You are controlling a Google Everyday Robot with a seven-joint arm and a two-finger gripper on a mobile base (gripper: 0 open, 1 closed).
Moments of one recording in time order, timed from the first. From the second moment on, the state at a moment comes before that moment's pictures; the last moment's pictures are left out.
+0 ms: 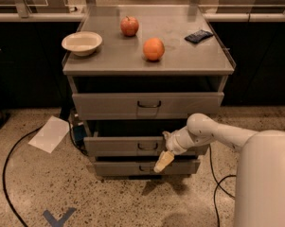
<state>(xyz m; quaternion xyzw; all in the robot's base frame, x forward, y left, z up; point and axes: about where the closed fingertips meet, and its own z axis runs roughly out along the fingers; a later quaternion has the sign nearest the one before) 0.634 -0.082 0.430 -0.58 0.75 0.21 0.24</state>
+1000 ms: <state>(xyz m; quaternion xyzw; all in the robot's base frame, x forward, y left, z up) 0.597 -0.068 0.441 -0.59 0.73 0.27 0.22</state>
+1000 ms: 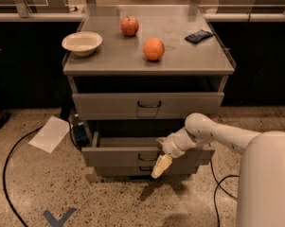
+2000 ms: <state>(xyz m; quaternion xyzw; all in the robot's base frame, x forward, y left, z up) 0.561 -0.067 0.435 -0.58 0.72 0.33 0.20</state>
